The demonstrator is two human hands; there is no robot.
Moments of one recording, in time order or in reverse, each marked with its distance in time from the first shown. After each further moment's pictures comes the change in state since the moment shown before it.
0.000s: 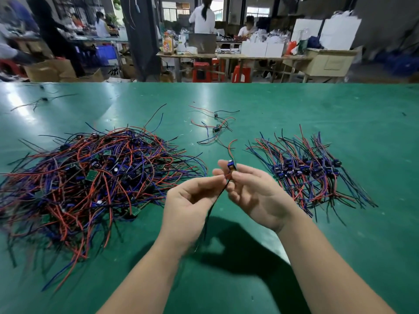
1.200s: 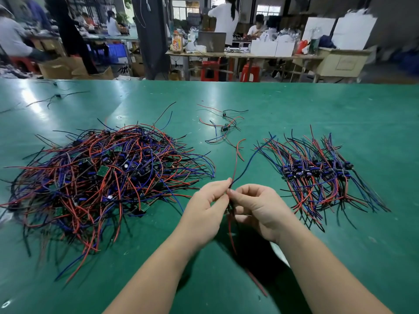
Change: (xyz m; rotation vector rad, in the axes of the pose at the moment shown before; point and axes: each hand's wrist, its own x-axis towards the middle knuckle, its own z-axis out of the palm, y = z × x) left_hand -0.001 -0.007 -0.006 0.468 -0.188 -0.080; right_hand -0.004 0.026 0.002 -0.273 0.273 0.108
